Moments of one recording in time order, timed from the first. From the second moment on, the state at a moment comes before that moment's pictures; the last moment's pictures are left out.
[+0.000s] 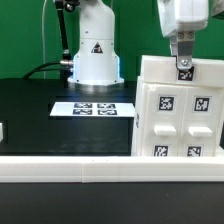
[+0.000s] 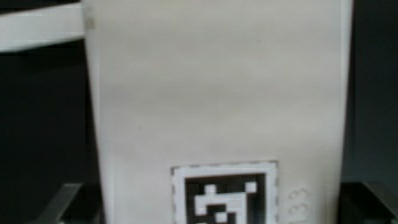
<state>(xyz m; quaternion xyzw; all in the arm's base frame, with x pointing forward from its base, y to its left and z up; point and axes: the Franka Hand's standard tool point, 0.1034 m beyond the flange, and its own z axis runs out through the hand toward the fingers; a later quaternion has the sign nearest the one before) 0.621 0.084 0.155 -0.63 0.78 -0.01 0.08</state>
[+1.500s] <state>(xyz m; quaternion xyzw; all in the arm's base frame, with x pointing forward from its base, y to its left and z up) 0.625 0.095 0.166 -0.51 0.85 0.01 0.12</state>
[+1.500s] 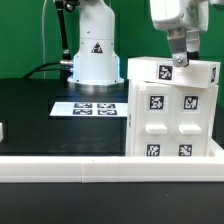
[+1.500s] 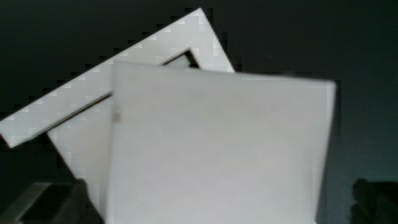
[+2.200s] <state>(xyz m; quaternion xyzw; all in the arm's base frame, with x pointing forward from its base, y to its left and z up) 0.629 0.090 0.176 -0.60 0.79 0.01 0.12</state>
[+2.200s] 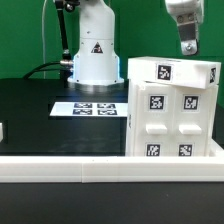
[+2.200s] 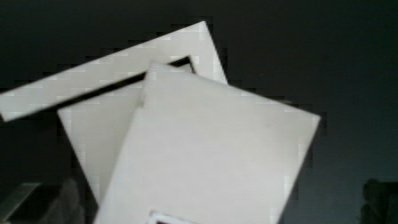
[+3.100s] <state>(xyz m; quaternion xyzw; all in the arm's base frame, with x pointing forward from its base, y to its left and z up) 0.641 0.071 0.181 -0.90 0.43 -0.03 0.11</state>
